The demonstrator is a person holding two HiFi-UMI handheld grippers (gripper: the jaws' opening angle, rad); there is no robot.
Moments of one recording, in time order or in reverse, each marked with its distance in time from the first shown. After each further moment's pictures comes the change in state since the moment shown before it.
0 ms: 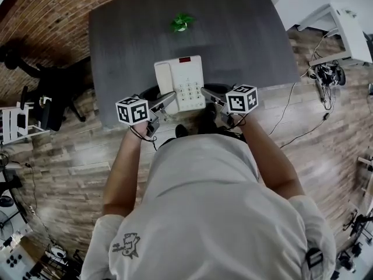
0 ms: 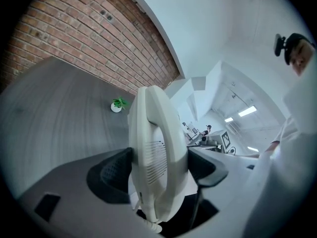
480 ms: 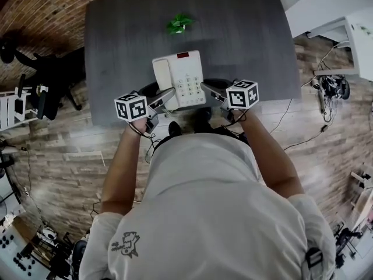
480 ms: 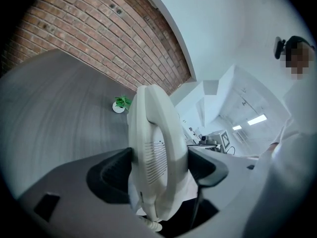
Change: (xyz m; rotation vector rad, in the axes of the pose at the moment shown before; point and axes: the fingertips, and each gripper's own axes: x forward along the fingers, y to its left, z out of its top) left arm 0.086 0.029 0.048 -0.116 -0.024 0.068; right arm 0.005 -0.093 0.067 0.030 0.100 0.078
